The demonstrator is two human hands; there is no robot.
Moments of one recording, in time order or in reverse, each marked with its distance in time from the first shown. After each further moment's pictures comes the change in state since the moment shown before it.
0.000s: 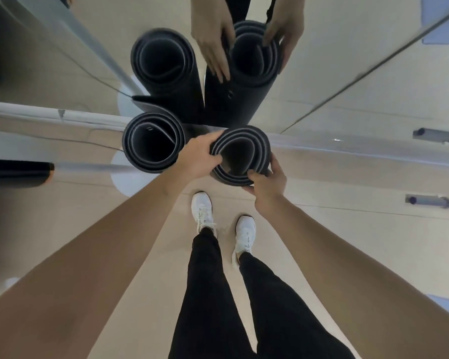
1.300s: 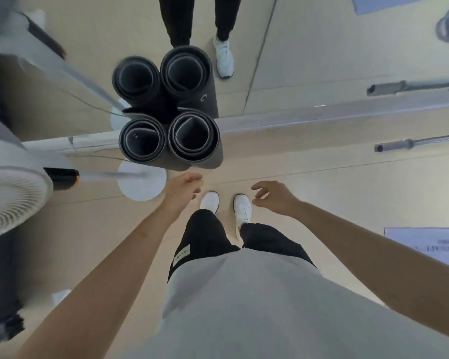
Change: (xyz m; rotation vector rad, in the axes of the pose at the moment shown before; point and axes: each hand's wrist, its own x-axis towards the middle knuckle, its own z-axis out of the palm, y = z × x) left_hand -0.202 0.053 0.023 -0.471 -0.034 -0.349; right_hand -0.147 0.010 -0.174 -1.014 -0.364 -0.165
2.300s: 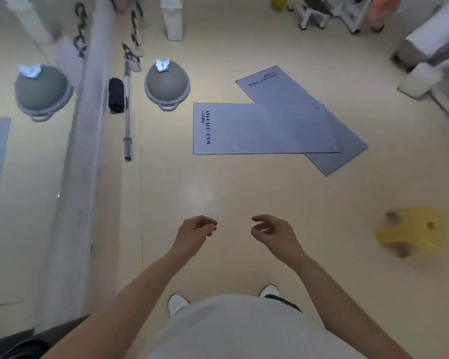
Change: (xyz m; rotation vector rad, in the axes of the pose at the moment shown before) left_hand -0.282 -0.090 0.256 1.120 -1.208 0.638; right_hand -0.421 0.099 0.330 1.364 1.464 0.563
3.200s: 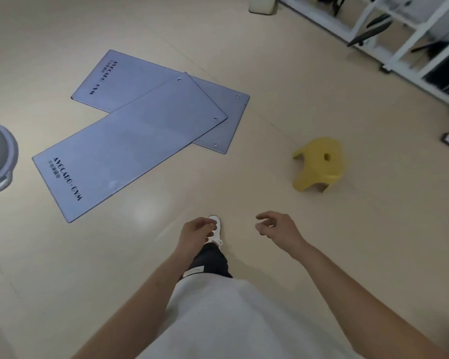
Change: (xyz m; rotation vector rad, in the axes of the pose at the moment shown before) left_hand 0.253 0.206 0.522 0.271 -0.405 -0.127; right_hand 0.142 0.281 -0.452 0.310 0.354 0.439
